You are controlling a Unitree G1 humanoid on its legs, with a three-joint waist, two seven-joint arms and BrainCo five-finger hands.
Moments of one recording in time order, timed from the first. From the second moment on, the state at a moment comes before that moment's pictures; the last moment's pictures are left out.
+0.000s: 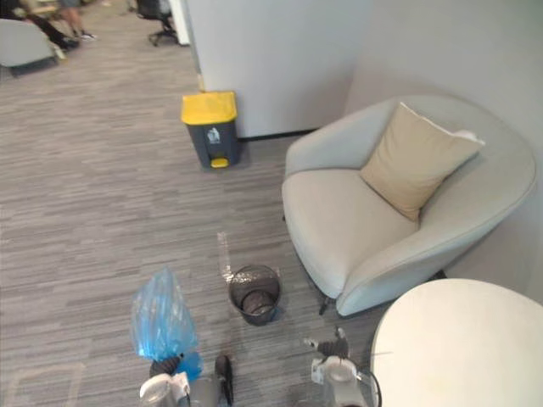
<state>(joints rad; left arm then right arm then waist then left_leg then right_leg) 0.13 -0.06 0.17 0.74 -0.11 0.01 0.30 0.00 -0.01 -0.12 0.85 -0.03 0.00 -0.28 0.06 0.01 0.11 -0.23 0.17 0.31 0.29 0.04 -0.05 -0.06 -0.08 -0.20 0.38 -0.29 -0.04</state>
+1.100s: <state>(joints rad) 0.14 0.01 0.19 0.83 -0.04 0.01 0.28 0.04 0.06 -0.28 0.93 -0.02 -0.01 -0.28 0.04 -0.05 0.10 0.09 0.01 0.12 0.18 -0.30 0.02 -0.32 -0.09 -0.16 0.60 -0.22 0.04</state>
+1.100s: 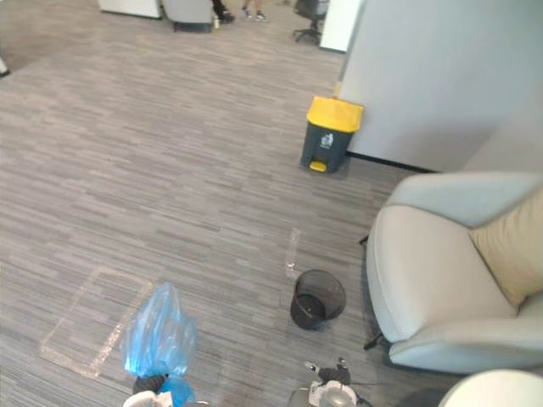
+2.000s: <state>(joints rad) 0.07 -0.03 0.18 0.84 -0.04 0.01 0.26 0.02 0.07 -0.31 0.91 0.00 0.00 -0.28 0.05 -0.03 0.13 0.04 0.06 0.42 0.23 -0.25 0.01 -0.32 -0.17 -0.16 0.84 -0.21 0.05</state>
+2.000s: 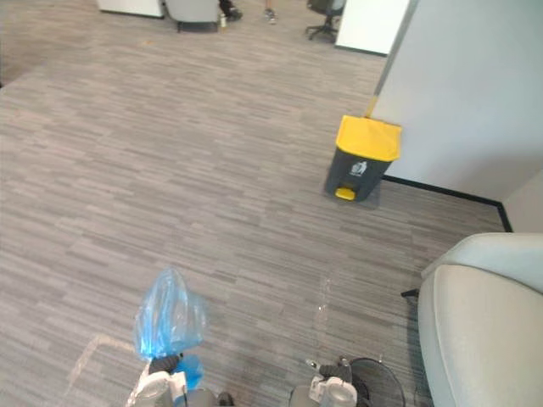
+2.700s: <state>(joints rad) 0.05 -0.06 0.21 0.81 -0.02 0.01 0.24 -0.03 0.07 -0.26 0.95 0.00 0.01 -0.28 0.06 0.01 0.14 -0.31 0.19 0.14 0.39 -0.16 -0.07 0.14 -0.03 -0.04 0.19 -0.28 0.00</state>
